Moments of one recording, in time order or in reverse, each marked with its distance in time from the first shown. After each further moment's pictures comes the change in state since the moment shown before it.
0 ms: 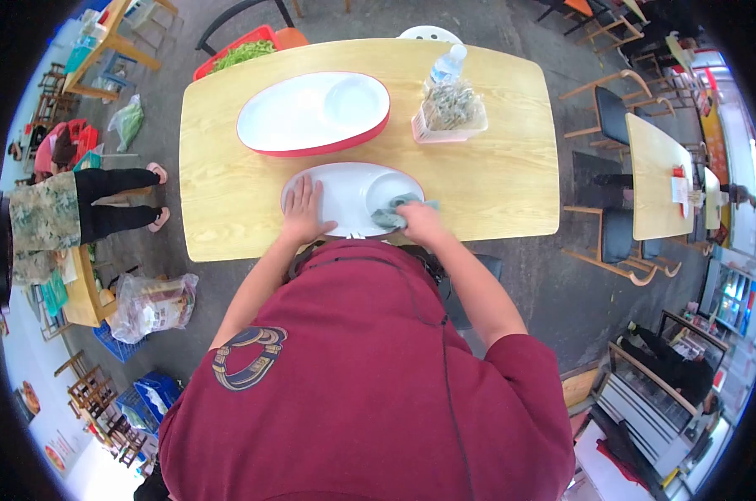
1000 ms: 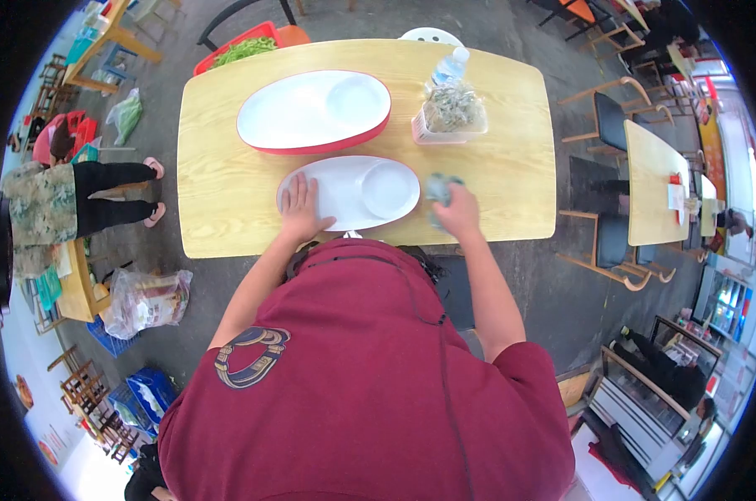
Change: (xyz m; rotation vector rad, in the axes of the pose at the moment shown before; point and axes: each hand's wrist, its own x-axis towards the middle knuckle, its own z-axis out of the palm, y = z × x) left_hand 0.002 0.011 -0.005 -0.035 -0.005 -0.116; right_hand -0.030 0.026 -0.067 0.182 0.410 0.322
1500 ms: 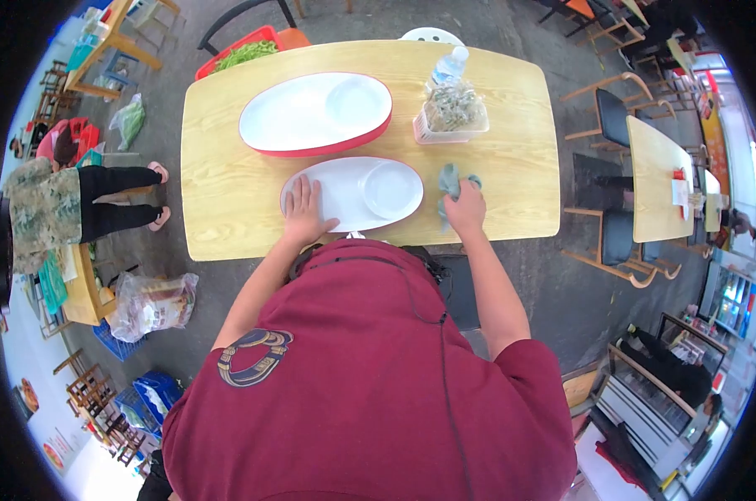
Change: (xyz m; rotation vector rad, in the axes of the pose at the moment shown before) left_hand -0.002 -0.004 0.004 -0.016 0.030 0.029; right_hand 0.008 0.018 0.018 -0.092 0.202 0.048
